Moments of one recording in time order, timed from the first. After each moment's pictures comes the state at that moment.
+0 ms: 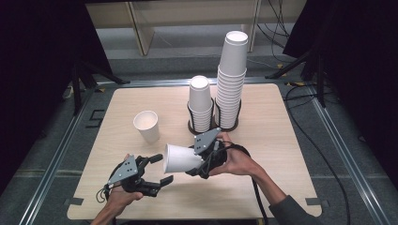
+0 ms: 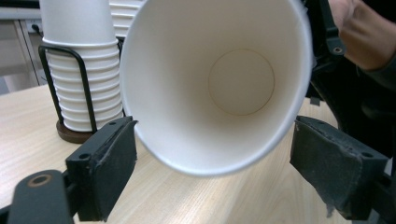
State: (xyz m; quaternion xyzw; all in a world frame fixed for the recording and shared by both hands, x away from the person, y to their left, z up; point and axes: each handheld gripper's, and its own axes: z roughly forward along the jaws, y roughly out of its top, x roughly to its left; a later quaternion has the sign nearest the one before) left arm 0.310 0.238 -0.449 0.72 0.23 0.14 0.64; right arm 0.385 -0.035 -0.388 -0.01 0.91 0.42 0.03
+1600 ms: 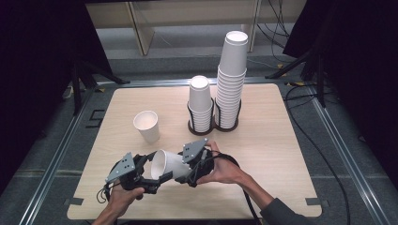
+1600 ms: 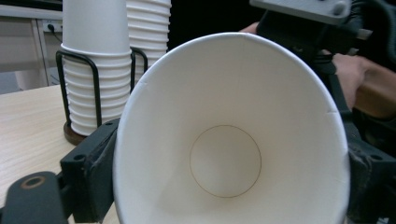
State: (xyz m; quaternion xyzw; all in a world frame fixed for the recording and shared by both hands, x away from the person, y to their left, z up) left arm 0.309 0.237 -0.440 0.70 0.25 0.14 0.65; right arm 0.372 -0.001 -0.416 -0.01 0.91 0.41 0.05
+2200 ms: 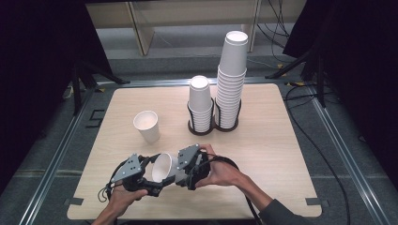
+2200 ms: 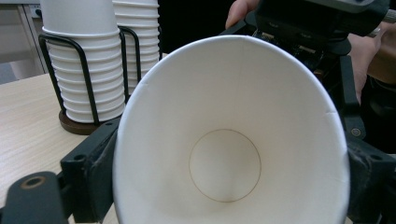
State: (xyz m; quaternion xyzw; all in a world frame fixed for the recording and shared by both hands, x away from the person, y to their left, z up) left arm 0.310 0.232 -0.441 0.73 0.24 0.14 0.62; right arm 0.367 0.008 -0.421 -0.04 0.93 0.36 0.07
